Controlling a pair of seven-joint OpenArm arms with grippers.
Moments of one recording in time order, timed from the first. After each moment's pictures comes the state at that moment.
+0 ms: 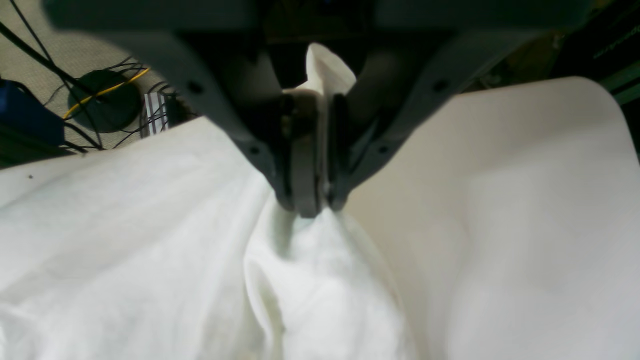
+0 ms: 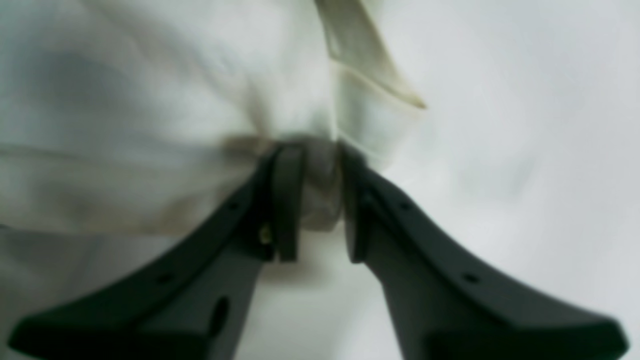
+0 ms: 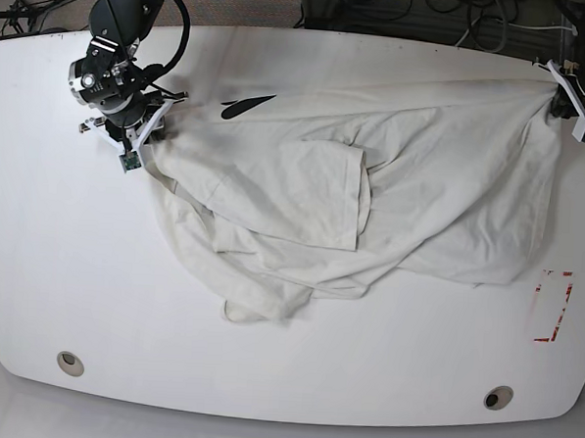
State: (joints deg) left arm 37.8 -29.0 -37.2 111.5 -33.5 -32.0 54.0; right arm -10.7 3.4 25.3 99.0 1.6 39.7 -52.4
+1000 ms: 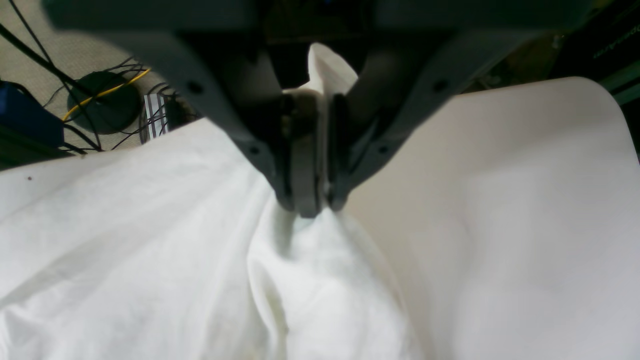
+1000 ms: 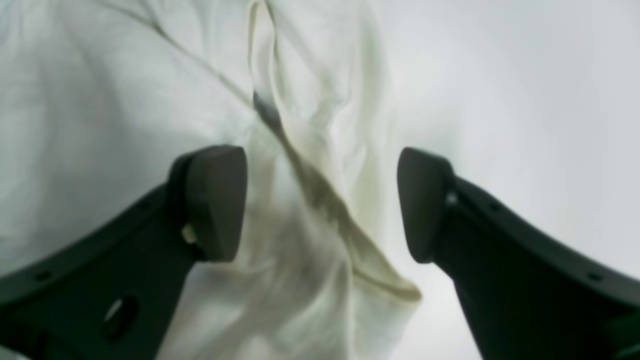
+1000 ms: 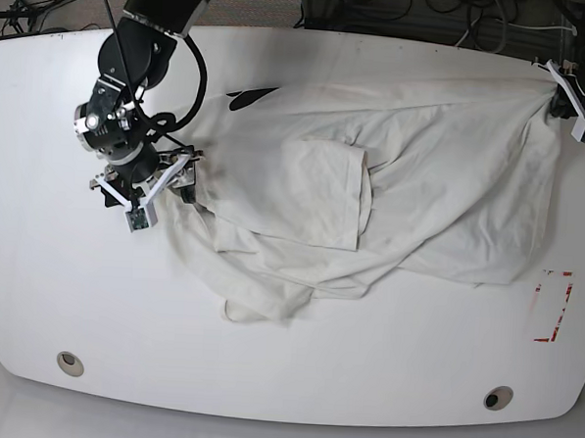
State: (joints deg) left arm 37.8 -29.0 -37.0 111.4 -33.5 -32.0 54.0; right arm 2.8 -1.6 25.0 98.8 2.5 41.0 -52.5
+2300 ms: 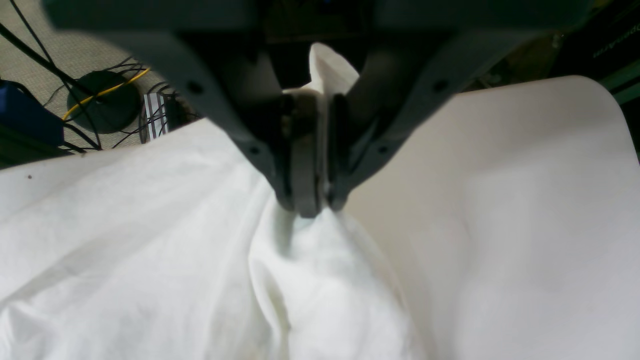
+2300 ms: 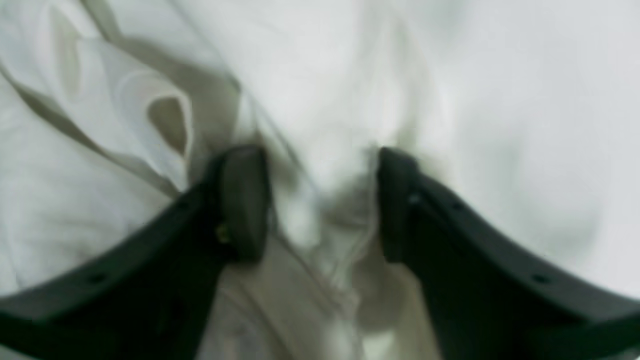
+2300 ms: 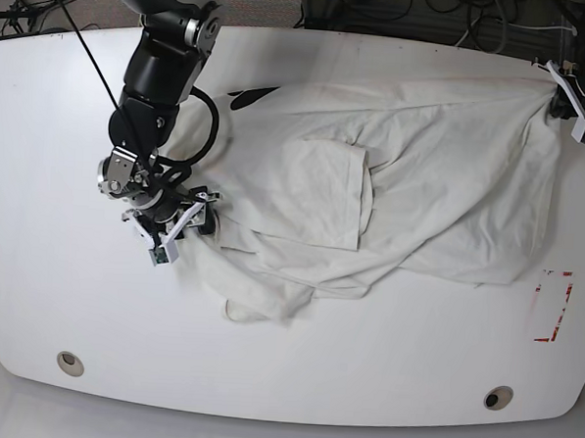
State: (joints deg) left arm 37.6 -29.1 -37.0 111.4 -33.5 -32.0 54.0; right arm 17.3 -0.1 25.2 65.9 -5.4 41.0 -37.8
